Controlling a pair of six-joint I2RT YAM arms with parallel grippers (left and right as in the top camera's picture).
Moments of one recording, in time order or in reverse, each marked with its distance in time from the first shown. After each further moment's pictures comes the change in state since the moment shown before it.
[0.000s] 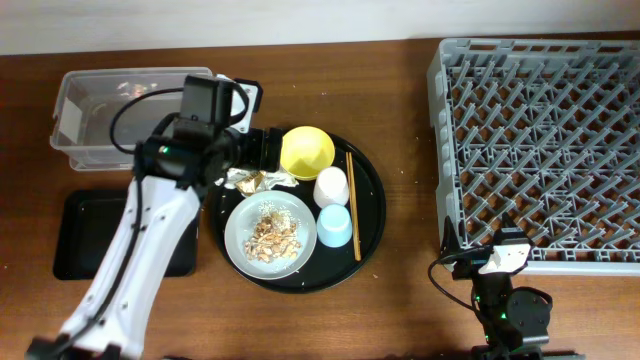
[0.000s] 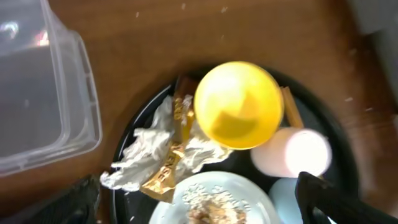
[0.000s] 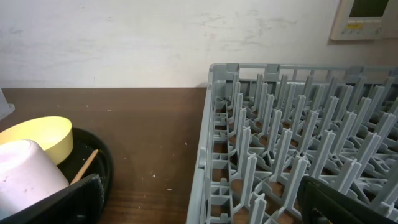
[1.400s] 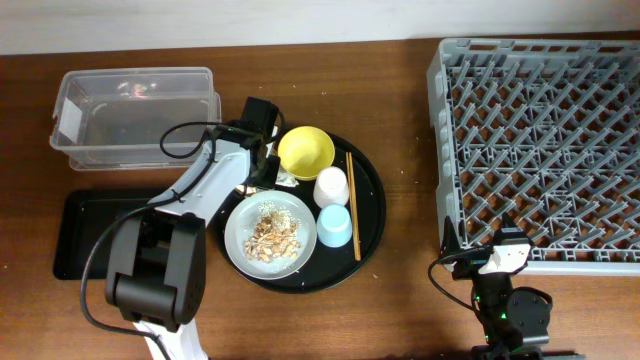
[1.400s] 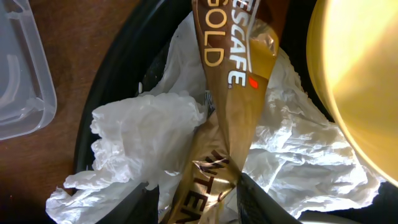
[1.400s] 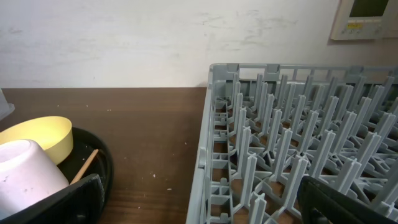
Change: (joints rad) left arm -0.042 0.433 -0.037 0.067 -0.233 0.004; right arm 0.000 0.000 0.000 0.000 0.000 0.000
